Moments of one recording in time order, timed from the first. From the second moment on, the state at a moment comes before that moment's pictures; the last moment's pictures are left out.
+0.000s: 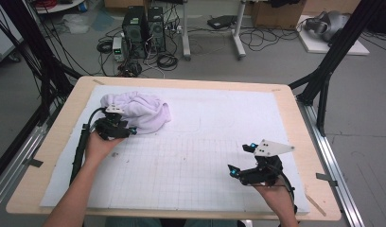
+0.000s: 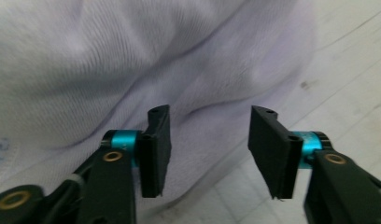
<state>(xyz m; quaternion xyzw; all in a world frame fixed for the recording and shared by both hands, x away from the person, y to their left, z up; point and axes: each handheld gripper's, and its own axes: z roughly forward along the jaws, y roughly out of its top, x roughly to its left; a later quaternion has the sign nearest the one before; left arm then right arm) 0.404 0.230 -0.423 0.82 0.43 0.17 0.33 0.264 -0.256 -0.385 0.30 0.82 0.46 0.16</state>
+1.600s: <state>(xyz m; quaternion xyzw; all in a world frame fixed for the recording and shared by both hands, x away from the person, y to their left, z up) 0.256 0.183 -0.382 0.85 0.30 0.20 0.39 0.276 -0.237 -0.383 0.27 0.83 0.46 0.14</state>
